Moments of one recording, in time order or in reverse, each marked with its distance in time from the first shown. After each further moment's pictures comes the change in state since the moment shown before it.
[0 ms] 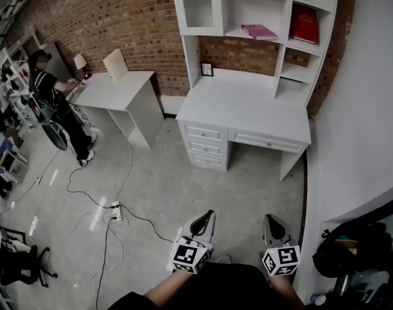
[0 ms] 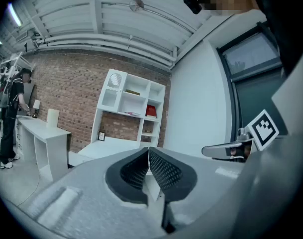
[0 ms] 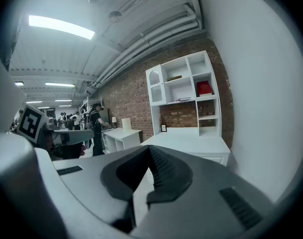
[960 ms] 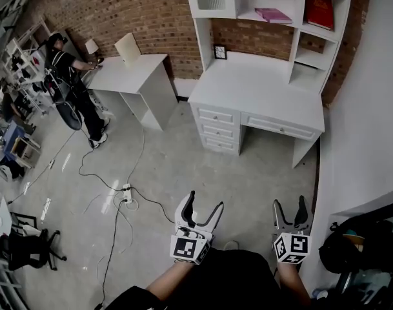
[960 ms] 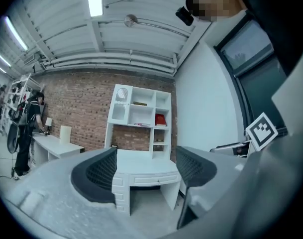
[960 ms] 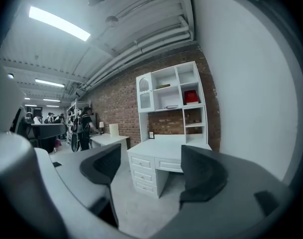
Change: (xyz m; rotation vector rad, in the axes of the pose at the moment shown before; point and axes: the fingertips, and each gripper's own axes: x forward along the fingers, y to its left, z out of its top) left arm -0.018 0.014 0.026 0.072 -0.124 0.139; right arm 0.000 -0.053 0.013 -0.005 -0.105 -0.149
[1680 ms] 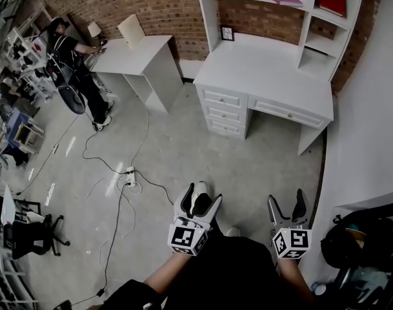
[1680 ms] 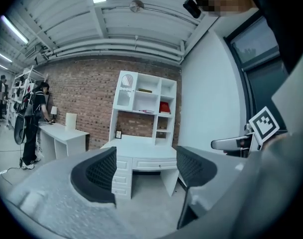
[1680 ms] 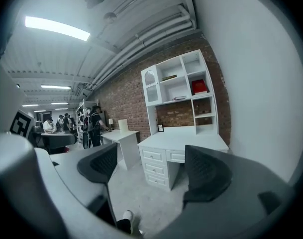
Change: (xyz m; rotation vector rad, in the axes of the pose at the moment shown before) left arm -0.005 0.019 -0.044 -0.028 0.148 0.029; right arm 0.012 0.027 -0.026 0.042 0.076 0.112
